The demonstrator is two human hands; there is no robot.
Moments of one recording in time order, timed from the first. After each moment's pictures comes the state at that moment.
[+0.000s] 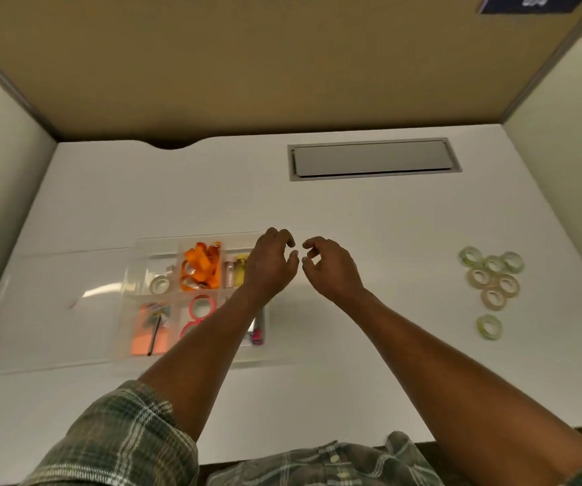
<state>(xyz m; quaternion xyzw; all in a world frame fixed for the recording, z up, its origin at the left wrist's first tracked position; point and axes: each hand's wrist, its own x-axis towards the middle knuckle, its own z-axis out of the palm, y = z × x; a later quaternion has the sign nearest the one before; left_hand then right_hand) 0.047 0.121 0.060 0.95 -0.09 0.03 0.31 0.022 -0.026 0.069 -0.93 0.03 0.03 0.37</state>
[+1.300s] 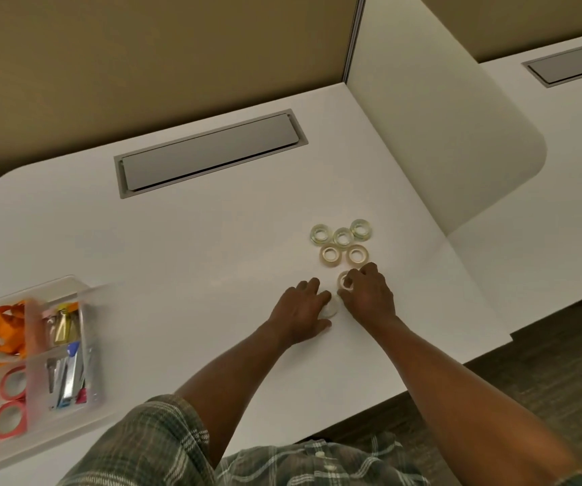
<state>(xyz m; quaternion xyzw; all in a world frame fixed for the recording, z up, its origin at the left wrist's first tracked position) -0.034 -0.220 -0.001 0.87 -0.44 -0.18 0.09 -0.087 -0.385 0.004 -0.94 0.26 0.12 0.19</state>
